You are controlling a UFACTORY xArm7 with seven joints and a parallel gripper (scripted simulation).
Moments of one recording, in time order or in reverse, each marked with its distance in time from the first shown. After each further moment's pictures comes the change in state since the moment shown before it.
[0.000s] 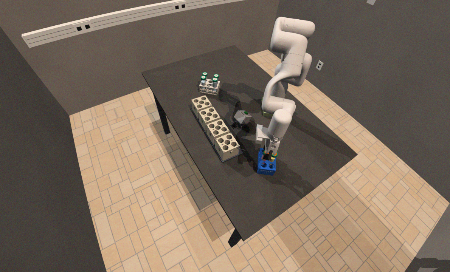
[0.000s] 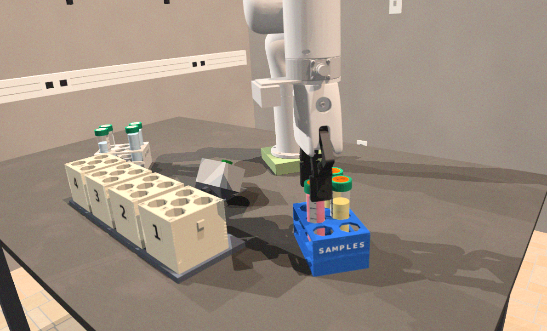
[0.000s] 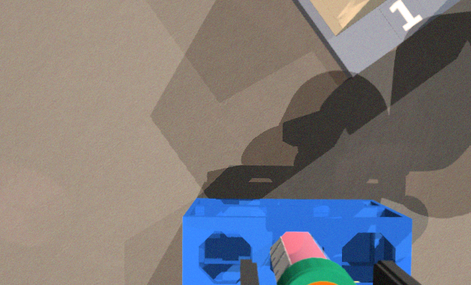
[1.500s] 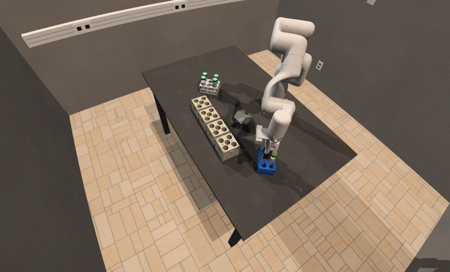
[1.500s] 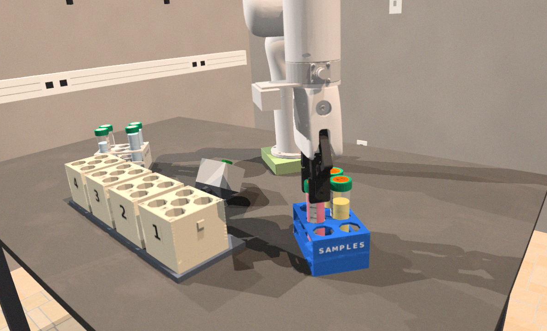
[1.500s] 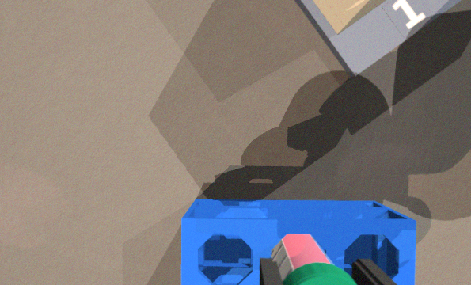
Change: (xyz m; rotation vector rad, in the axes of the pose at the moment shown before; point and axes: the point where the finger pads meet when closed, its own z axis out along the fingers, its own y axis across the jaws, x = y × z) arm 0.000 0.000 0.004 0.000 0.000 0.000
